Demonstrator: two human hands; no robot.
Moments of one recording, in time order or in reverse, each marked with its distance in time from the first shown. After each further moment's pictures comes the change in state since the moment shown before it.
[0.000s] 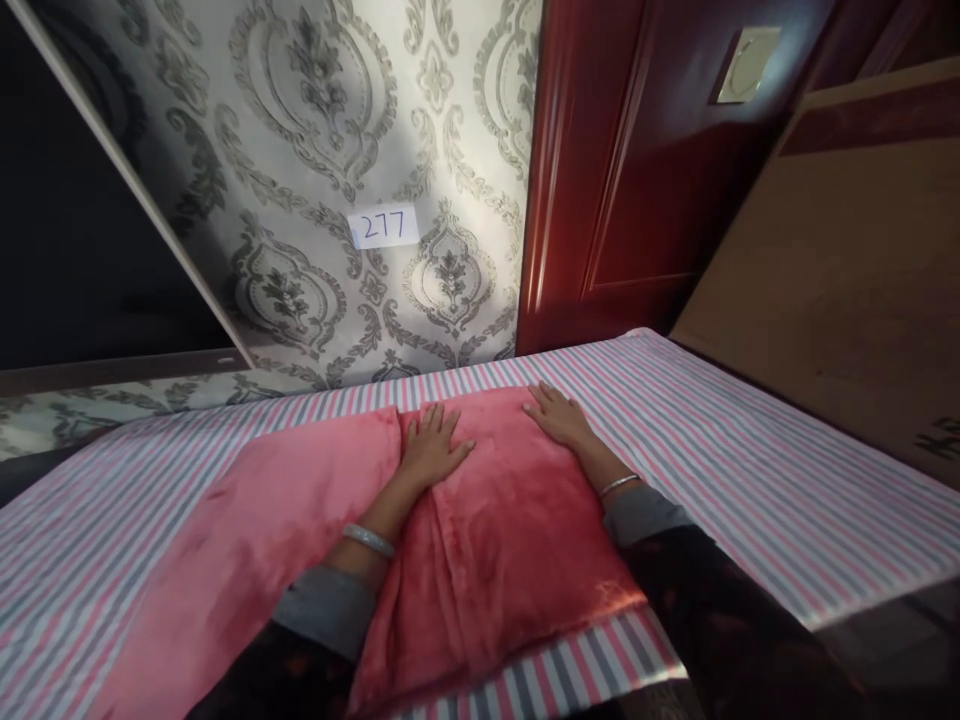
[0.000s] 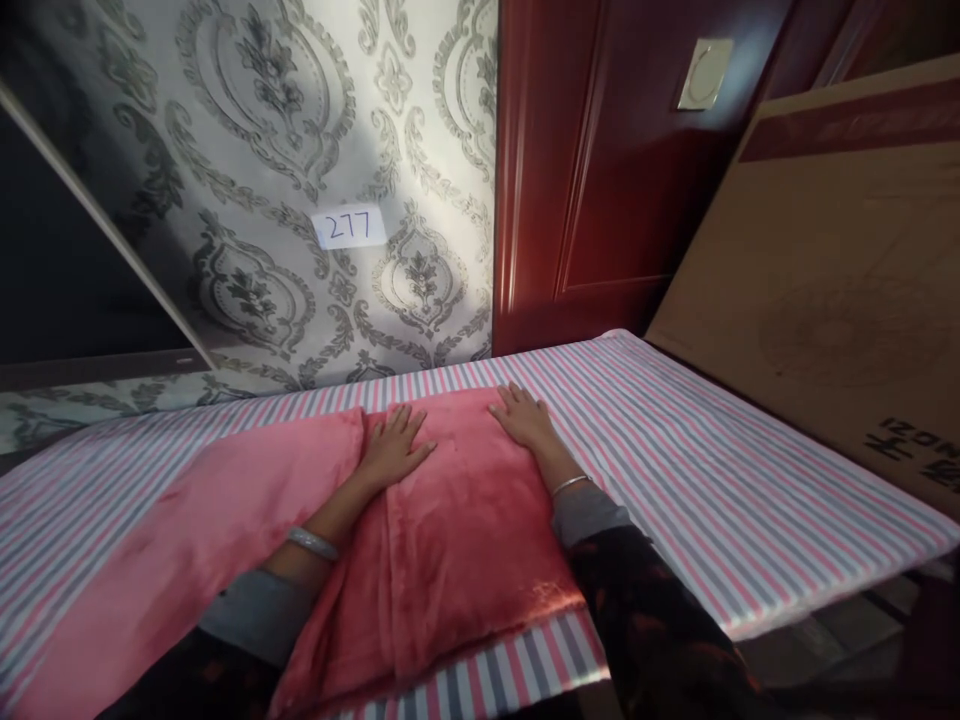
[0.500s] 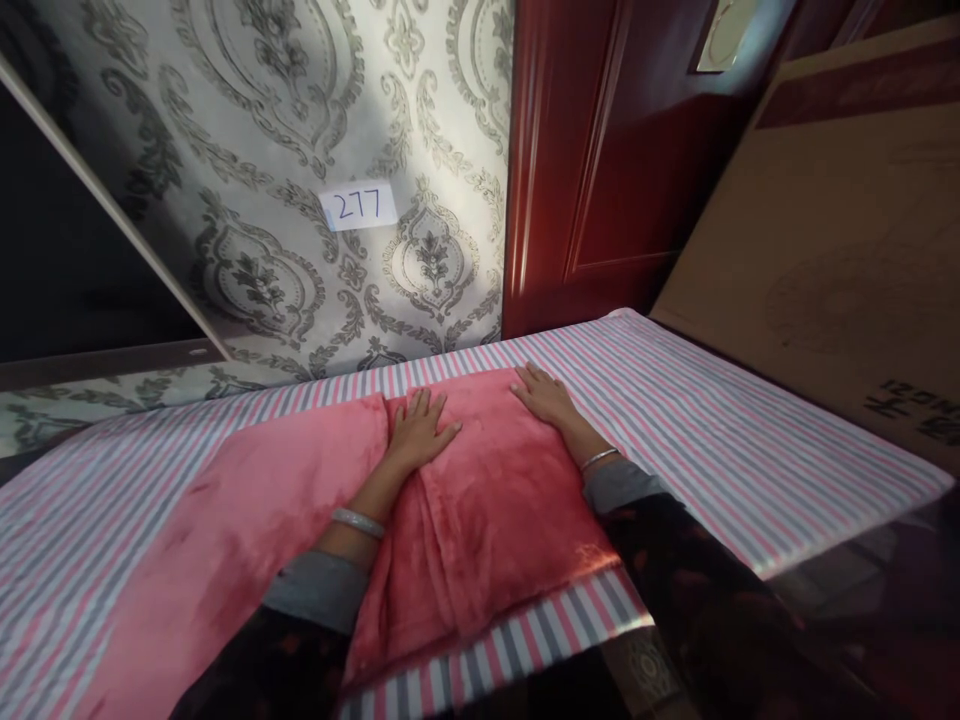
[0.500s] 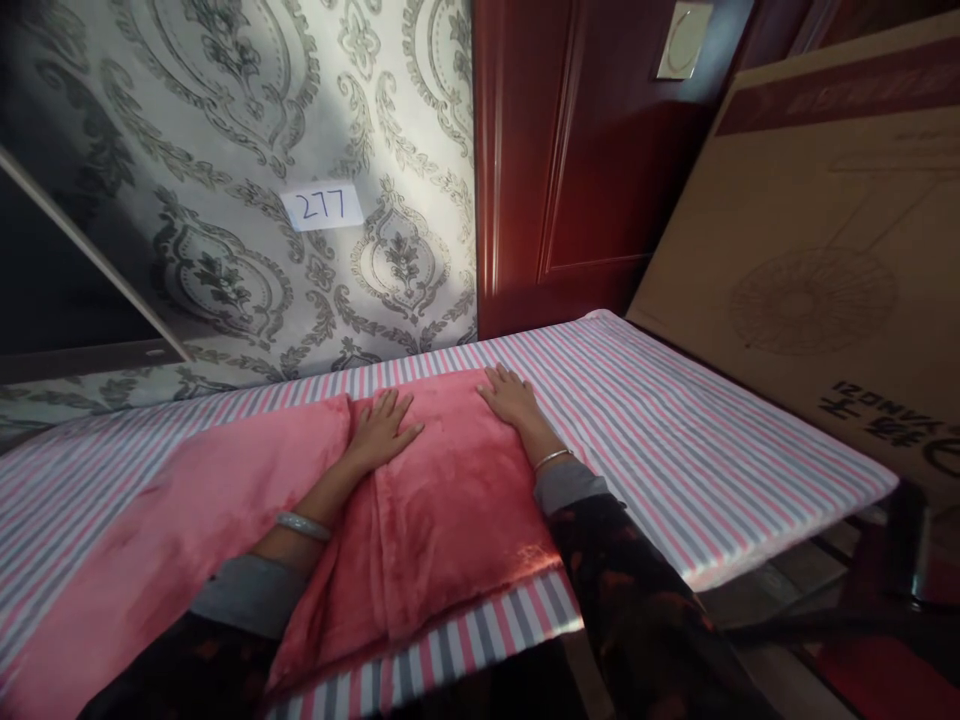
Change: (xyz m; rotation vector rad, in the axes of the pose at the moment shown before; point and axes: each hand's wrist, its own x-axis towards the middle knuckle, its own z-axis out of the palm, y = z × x) left_hand 0.005 -0.003 0.002 0.024 0.002 0.022; right_hand 0.001 0.005 -0.002 0.035 0.030 -0.002
